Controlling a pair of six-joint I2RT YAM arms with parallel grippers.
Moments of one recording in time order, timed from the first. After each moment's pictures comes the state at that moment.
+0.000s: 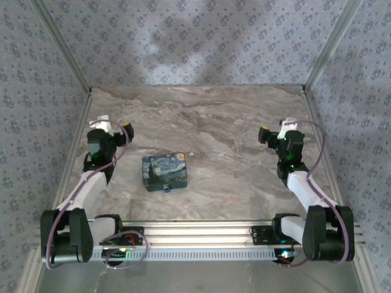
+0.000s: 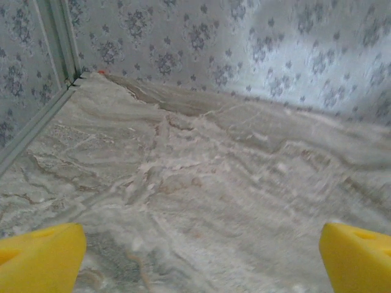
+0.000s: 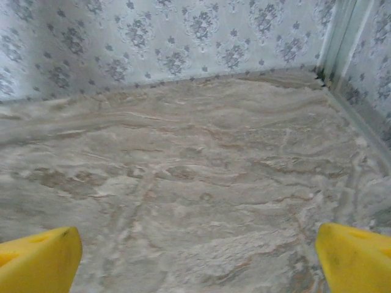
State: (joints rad) left arm 0.01 1.10 0.57 0.24 -0.01 -0.24; right arm 0.00 1.11 0.51 0.28 0.03 0.10
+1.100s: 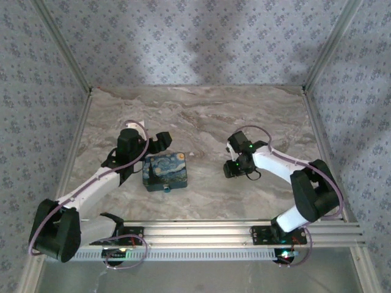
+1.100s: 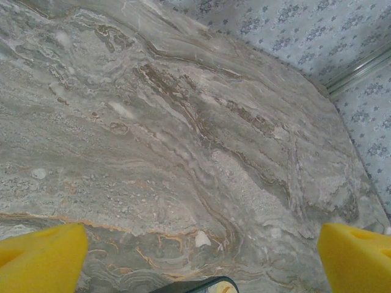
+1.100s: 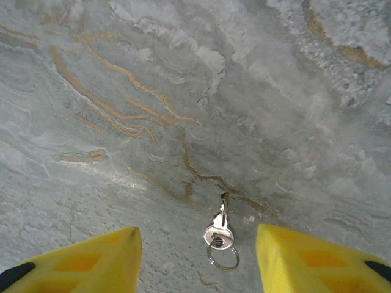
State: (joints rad) left arm -0.40 1.15 0.61 0.11 0.16 -0.62; right arm 0.51 1.53 0.87 -0.67 -0.07 0.22
